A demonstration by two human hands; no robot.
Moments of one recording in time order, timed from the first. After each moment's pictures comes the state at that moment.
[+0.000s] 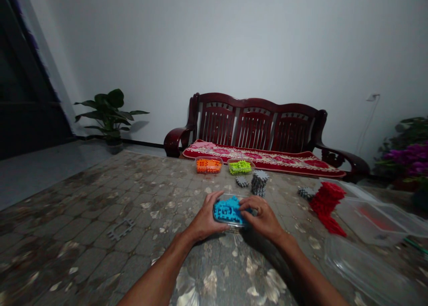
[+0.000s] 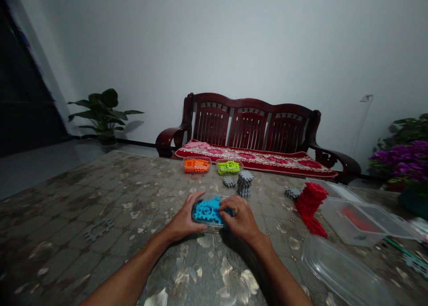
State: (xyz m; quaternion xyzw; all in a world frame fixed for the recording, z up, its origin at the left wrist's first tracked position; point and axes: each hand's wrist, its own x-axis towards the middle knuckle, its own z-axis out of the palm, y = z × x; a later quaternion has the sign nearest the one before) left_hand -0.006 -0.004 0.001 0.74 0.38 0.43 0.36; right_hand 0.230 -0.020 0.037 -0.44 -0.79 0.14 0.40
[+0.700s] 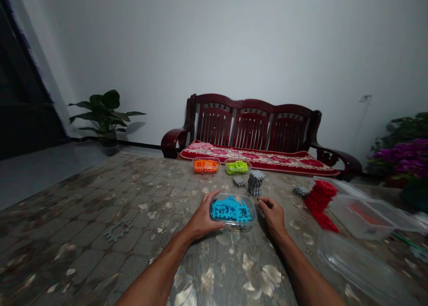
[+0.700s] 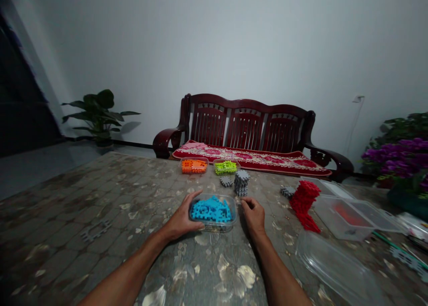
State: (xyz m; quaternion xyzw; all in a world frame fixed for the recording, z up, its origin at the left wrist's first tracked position) left_hand -0.007 -0.006 0.007 0.72 0.40 0.42 0.38; right_hand 0.271 0.001 -0.010 -0.59 -0.47 0.23 0.61
